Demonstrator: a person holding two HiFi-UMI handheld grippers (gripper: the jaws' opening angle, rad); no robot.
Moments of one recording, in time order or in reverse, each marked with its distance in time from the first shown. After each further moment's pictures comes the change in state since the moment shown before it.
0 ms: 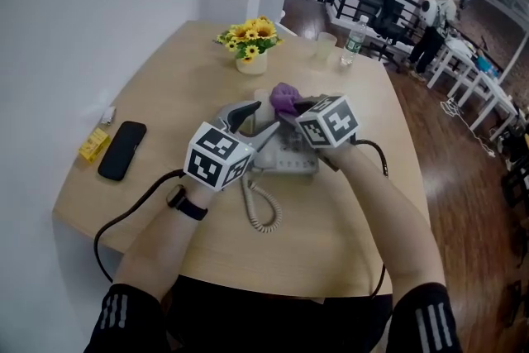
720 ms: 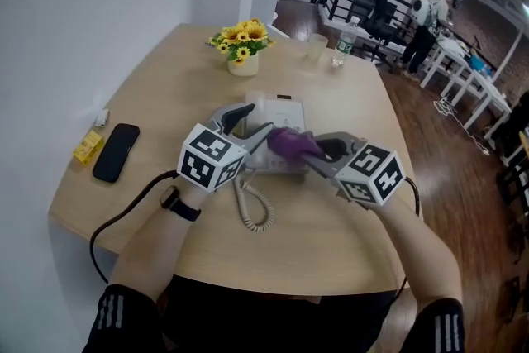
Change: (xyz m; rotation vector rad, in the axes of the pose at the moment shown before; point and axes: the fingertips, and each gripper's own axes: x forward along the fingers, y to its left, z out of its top) left arm 0.001 -0.007 0.000 0.015 0.005 -0.020; right arm -0.109 0.058 -0.040 -0.131 -0.080 0.071
